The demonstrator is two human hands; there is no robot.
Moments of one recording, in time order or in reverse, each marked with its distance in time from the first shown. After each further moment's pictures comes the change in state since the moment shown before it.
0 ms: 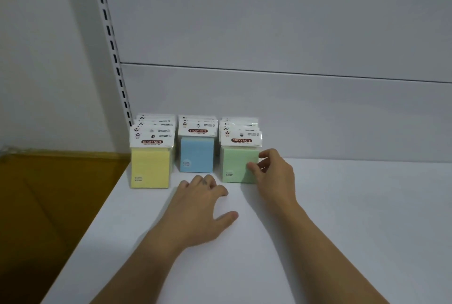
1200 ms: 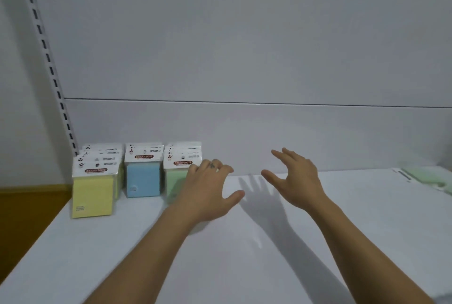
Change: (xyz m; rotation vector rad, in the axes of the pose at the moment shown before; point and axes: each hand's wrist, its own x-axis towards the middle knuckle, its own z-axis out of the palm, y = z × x) left_hand 0.070 0.114 -0.036 -0.028 0.173 0.139; right_hand 0.015 0.053 -0.171 -0.469 0.002 -0.175
